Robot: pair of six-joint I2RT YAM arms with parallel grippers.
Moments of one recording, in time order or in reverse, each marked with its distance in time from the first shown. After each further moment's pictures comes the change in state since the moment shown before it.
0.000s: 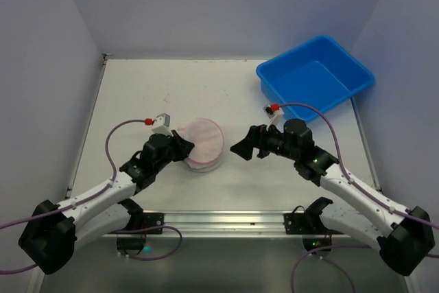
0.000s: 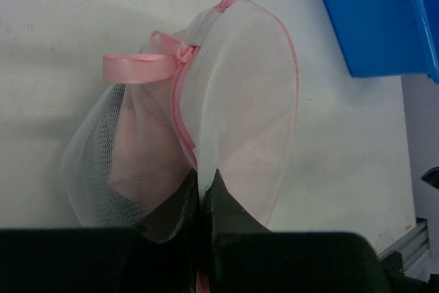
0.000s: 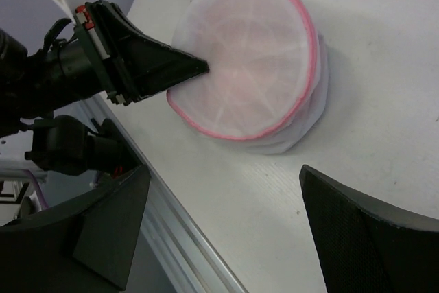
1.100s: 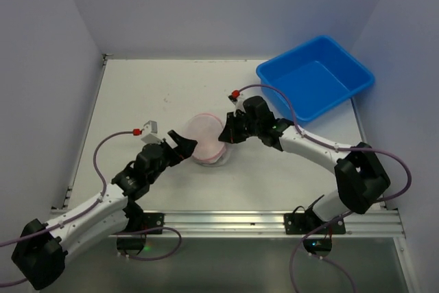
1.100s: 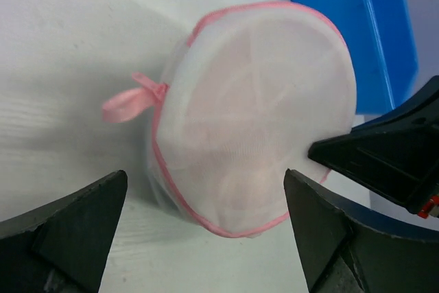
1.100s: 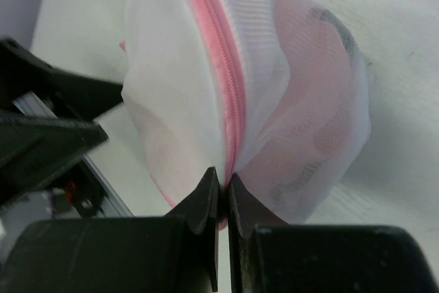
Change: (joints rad) left arm -0.108 -0.202 -0.146 0.007 -0.177 -0.269; right arm 0.074 0.576 0.277 0.017 0.047 -0.004
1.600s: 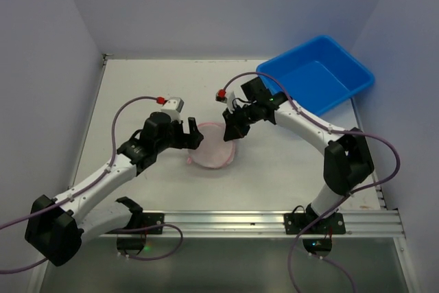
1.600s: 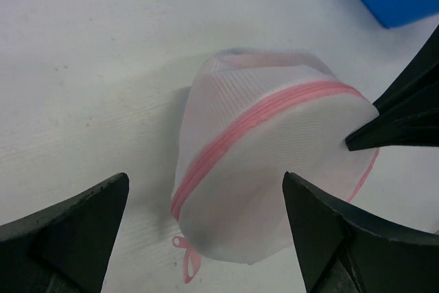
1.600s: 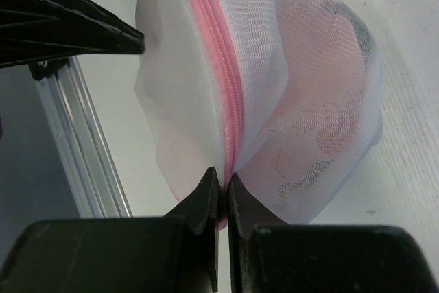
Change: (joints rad) left arm 0.159 0.270 0.422 -0.283 0.245 0.592; right arm -0.108 0.190 0.401 -0.554 -0.335 -0.740
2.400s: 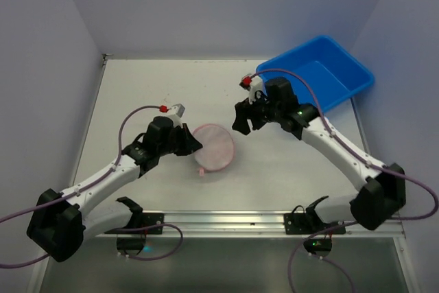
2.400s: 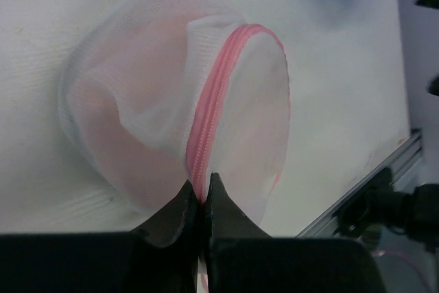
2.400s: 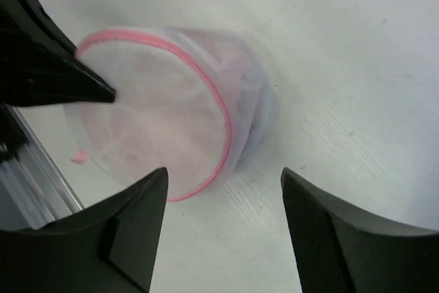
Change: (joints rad) left arm 0.000 0.063 -0.043 0.023 0.240 -0.161; right arm -0.034 -0.218 -0.094 0.078 0.227 0.134
